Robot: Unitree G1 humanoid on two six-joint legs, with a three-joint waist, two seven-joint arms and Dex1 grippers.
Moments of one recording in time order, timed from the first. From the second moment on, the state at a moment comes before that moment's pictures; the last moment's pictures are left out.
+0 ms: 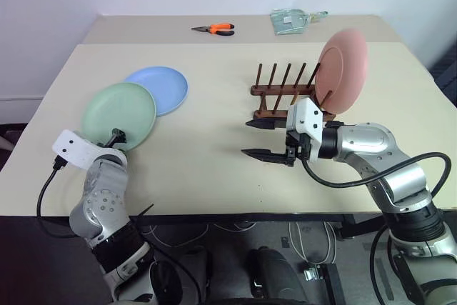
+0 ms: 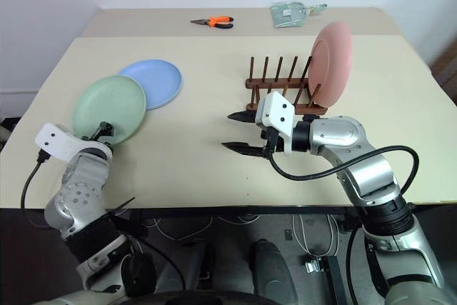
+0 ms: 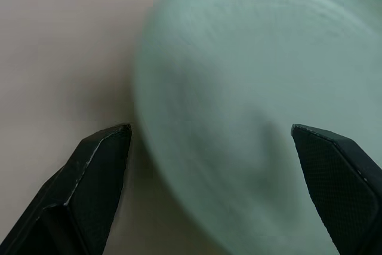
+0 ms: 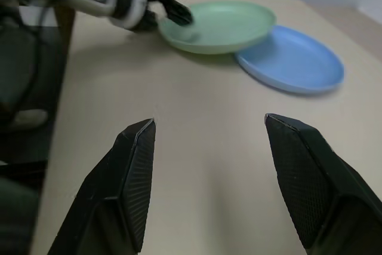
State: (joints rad) left arm -0.42 -0.09 0.74 -0.32 -0.57 0.82 0.48; right arm -0.48 -0.66 0.14 -0.35 0.42 0.45 0.97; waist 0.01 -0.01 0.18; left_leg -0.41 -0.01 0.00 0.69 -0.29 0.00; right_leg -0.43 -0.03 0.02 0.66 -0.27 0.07
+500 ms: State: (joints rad) left arm -0.36 0.00 0.59 -0.36 -0.60 0.60 0.33; right arm -0.51 -0.69 0.14 -0.32 0.29 0.44 0.88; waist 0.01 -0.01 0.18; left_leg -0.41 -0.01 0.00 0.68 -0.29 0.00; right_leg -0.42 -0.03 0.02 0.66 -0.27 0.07
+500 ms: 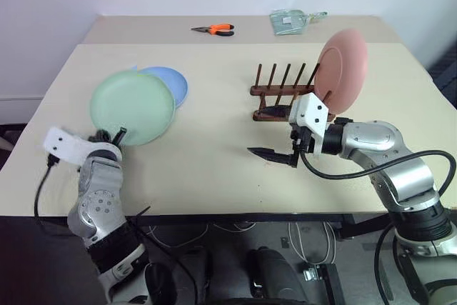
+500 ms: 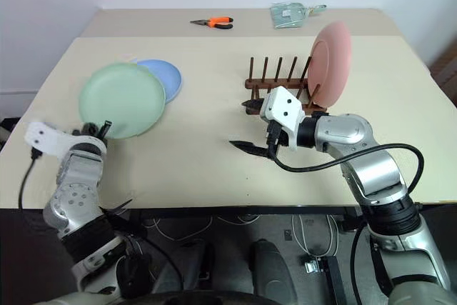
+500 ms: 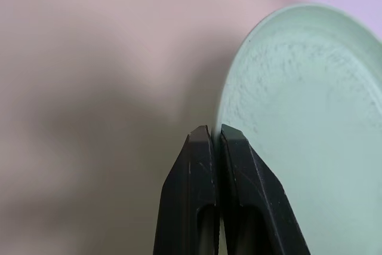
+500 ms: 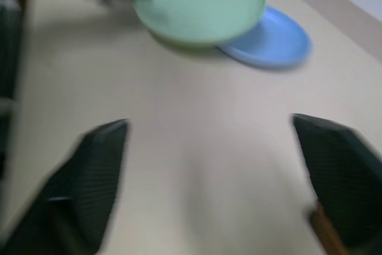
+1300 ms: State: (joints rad) left arm -0.53 0.02 0.18 -0.43 -0.49 0.74 0.19; right arm -0.79 -0.57 0.44 0.16 -0.64 -0.32 0.45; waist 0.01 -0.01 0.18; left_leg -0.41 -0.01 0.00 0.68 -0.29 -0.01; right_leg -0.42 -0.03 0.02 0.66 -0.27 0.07
